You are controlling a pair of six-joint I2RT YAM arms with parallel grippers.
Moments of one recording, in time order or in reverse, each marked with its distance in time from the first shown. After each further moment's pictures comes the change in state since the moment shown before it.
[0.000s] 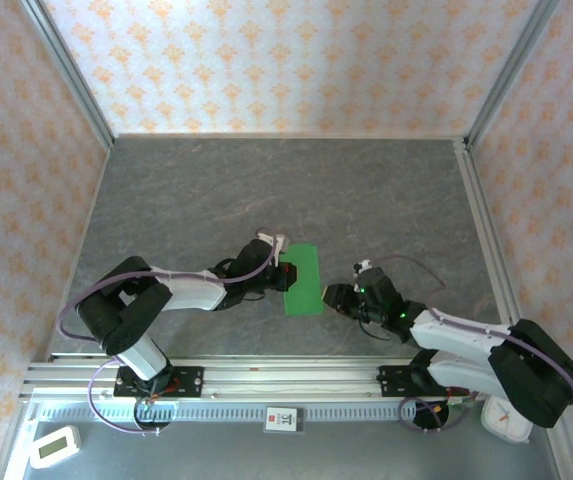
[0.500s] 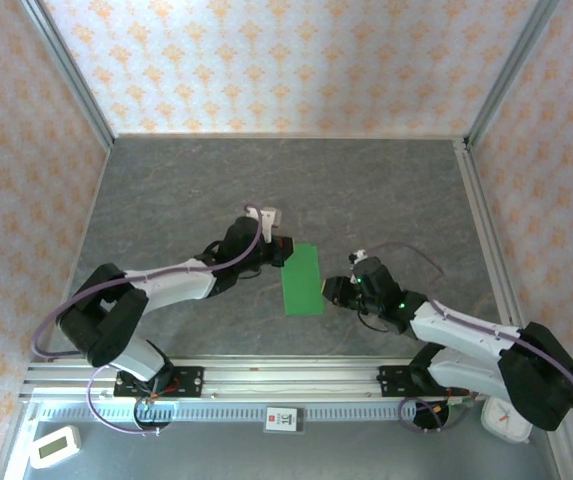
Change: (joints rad) left arm 0.078 -0.119 0.076 -0.046 0.002 0.068; right arm 0.002 -0.035 0.108 -0.165 0.032 -0.096
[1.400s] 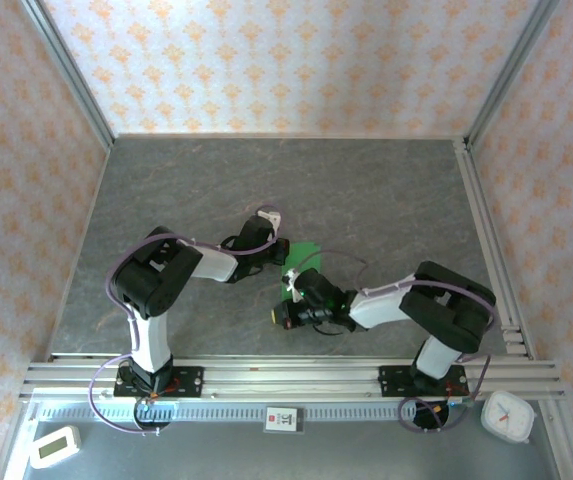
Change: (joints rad) left arm 0.094 0.396 0.123 0.090 -0.058 0.160; right arm 0.299 0.592 0.206 0.338 -0.173 -0.140
